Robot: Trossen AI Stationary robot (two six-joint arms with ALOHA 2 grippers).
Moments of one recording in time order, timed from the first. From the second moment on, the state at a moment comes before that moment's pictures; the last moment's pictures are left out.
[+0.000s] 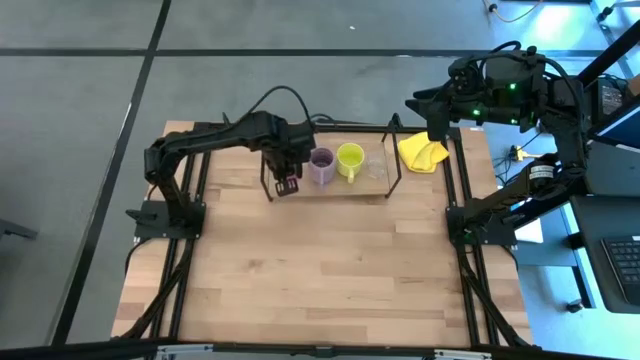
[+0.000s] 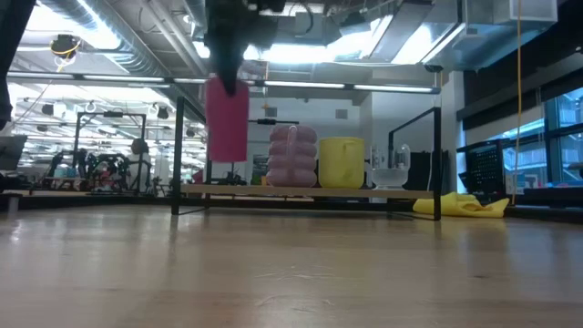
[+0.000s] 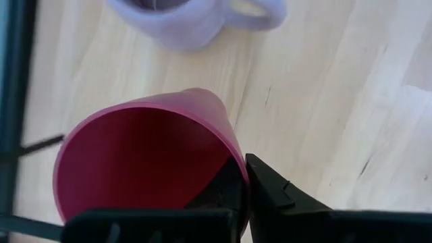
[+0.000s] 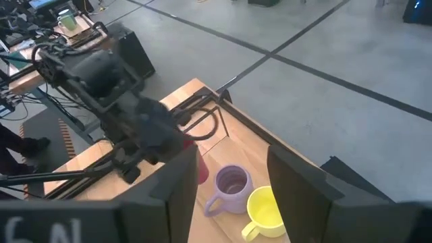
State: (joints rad) left arm 0.27 1.75 1.77 -1.40 -0.01 -0.04; right arm -0.22 1.44 2.33 -1.33 0.23 0.42
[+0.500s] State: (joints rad) left arm 0.32 1.73 1.66 -1.24 -0.04 0.01; right arm -0.22 1.44 2.33 -1.33 0.23 0.41
